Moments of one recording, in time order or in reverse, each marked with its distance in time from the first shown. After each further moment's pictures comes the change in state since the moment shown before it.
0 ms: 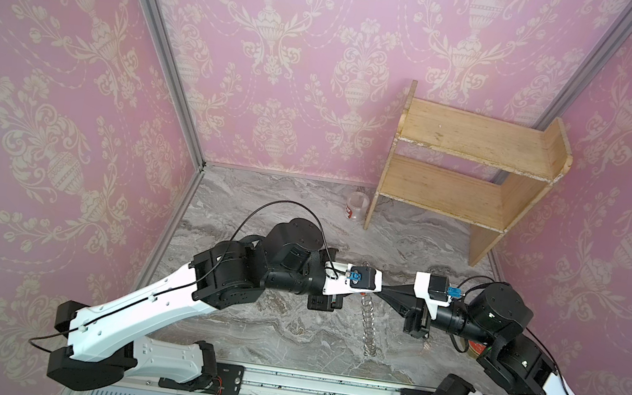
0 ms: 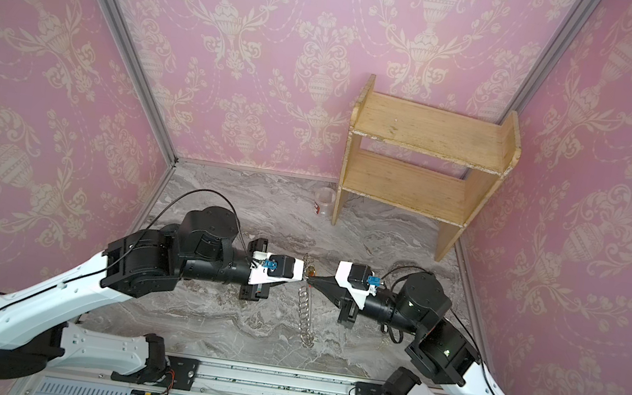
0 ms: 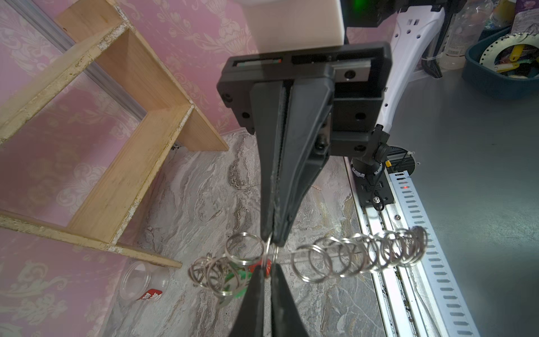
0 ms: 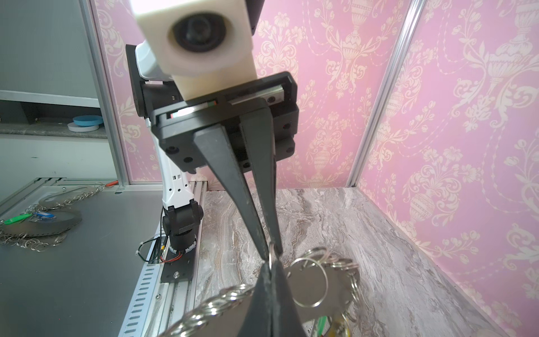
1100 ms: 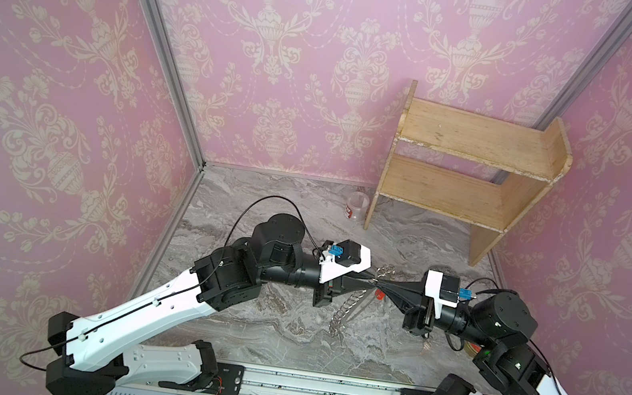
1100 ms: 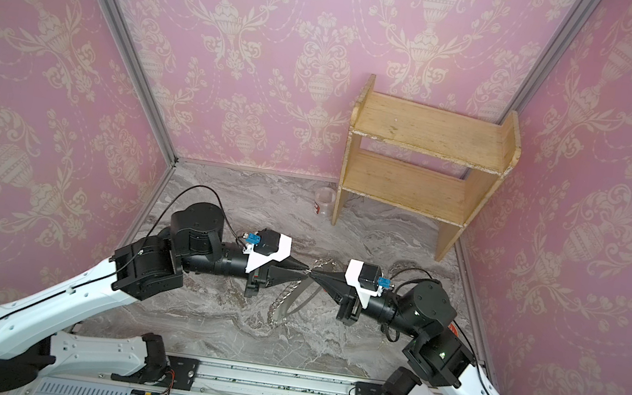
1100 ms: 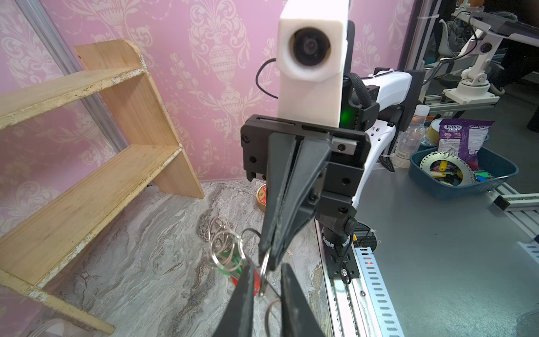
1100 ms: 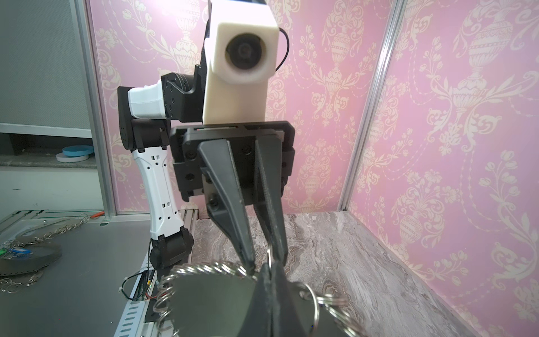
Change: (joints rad) left arm 0.105 -0.077 -0.213 0.364 0.261 -0.266; right arm 0.000 -0.037 -0.074 0.183 0.040 0.068
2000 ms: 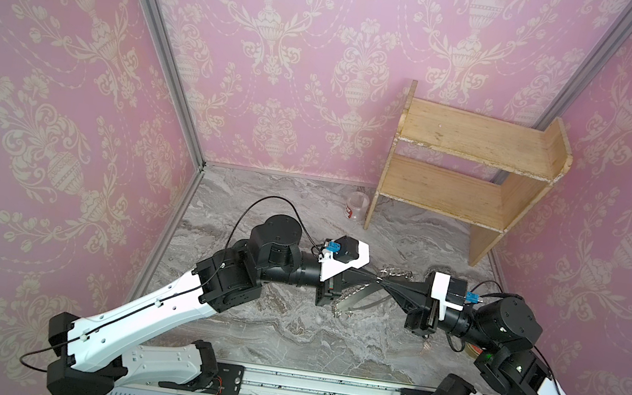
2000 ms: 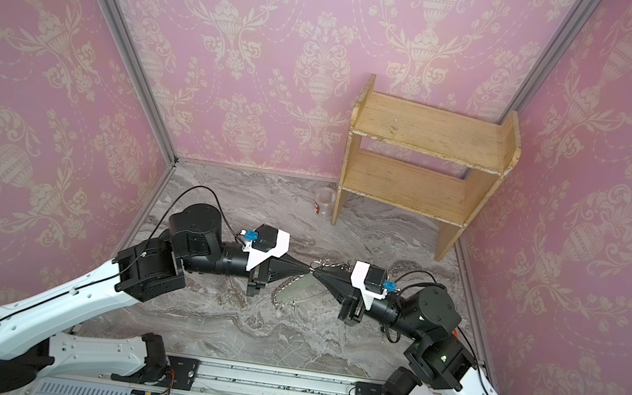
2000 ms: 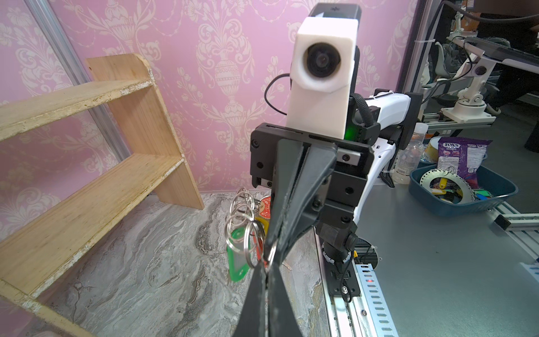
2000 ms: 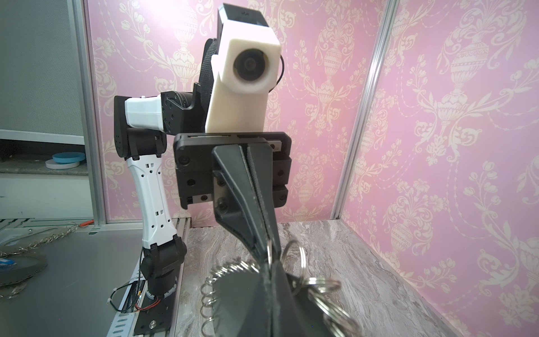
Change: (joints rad) left arm 0.001 -0.012 -0.037 0.094 0.005 -0.047; right arm 0.000 -0.014 -0.019 0.037 0.015 0.003
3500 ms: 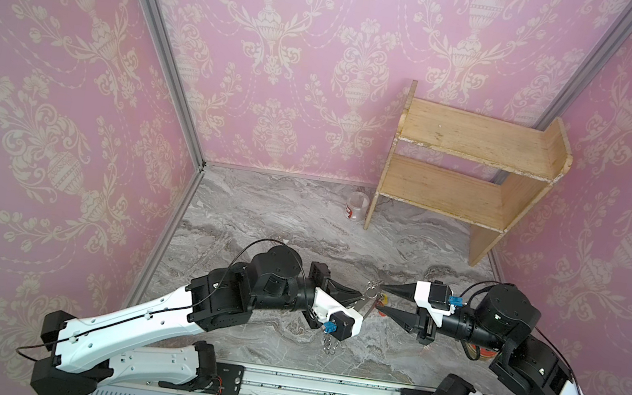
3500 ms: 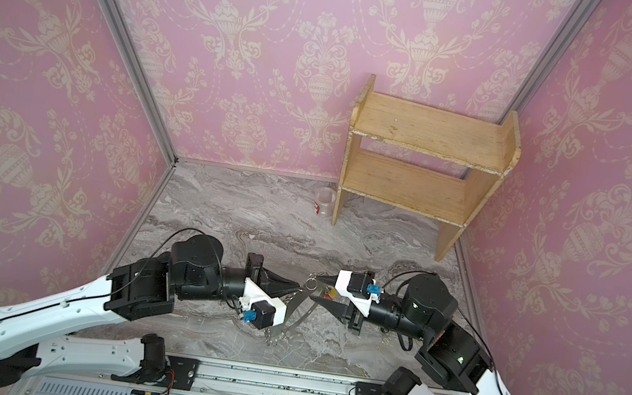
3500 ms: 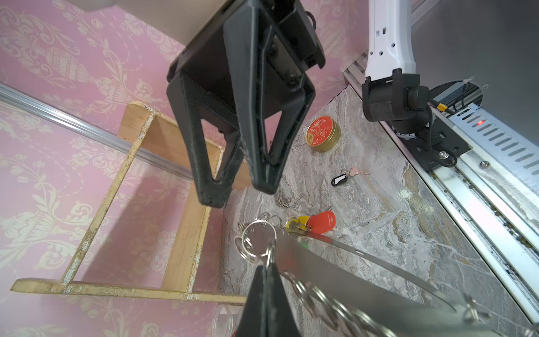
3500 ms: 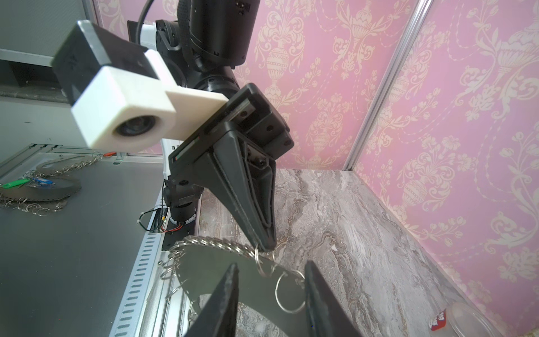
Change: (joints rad) left arm -0.140 -0.091 -0.134 -0.100 -0.317 0.774; right arm 0.002 0.048 0.168 -0.441 -0.032 -0.195
